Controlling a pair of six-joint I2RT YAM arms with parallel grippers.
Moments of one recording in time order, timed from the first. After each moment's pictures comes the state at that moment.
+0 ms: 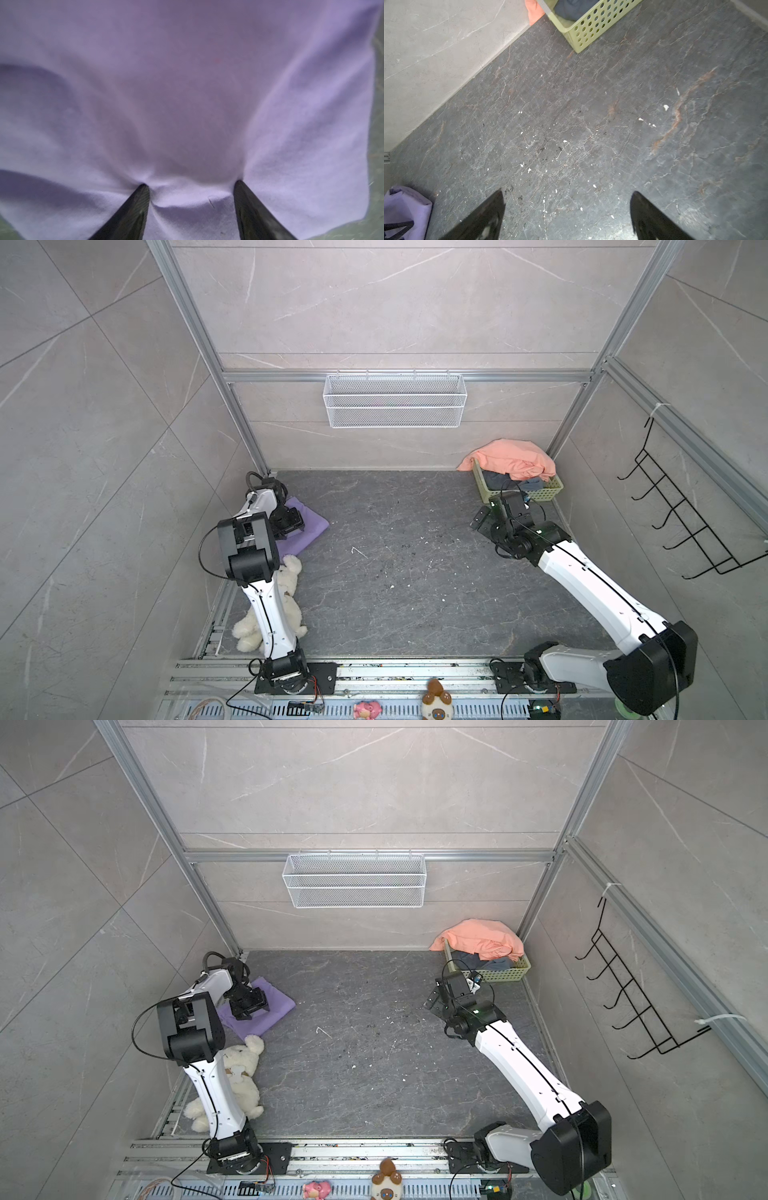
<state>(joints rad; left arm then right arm) 0.21 2.18 1.70 -0.94 0.11 -0.29 0.39 1.26 1.13 -0.75 0.31 0.88</state>
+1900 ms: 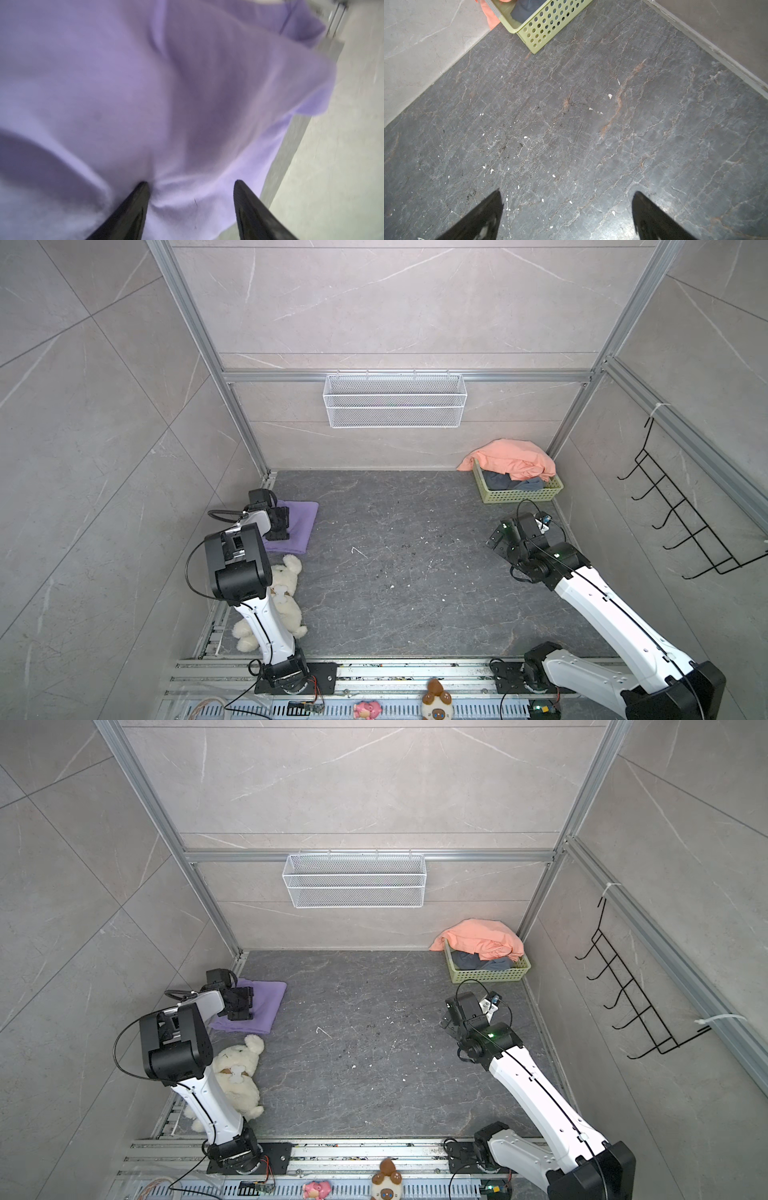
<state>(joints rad) 0.28 1.96 1.30 -0.34 0.18 -1.29 0.39 1.09 0.99 -0.86 0.42 0.92</state>
